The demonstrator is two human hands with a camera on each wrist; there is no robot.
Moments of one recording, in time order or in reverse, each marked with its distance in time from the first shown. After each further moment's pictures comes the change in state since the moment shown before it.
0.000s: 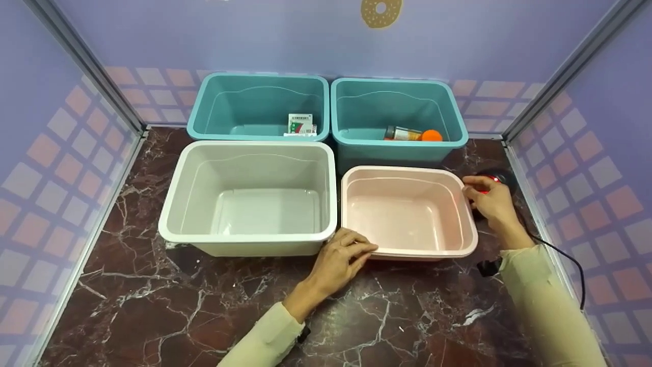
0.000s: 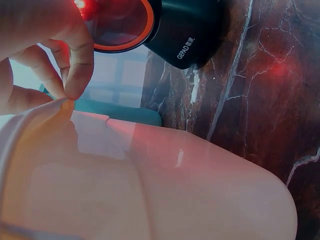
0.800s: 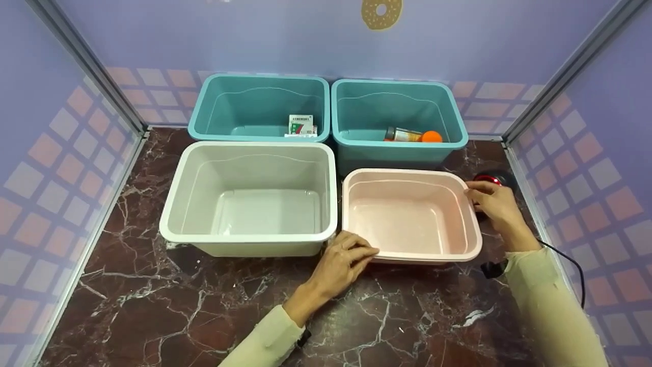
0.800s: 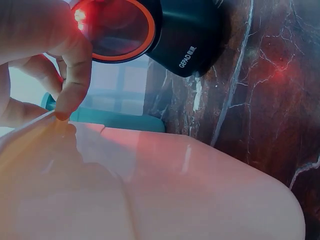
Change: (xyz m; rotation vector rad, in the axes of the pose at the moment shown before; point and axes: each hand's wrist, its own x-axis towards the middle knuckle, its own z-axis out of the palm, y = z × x) left_hand -0.002 0.007 -0.002 -0.039 -0.008 -0.001; right_hand 0.001 0.002 -0.011 0.129 -0.102 0.071
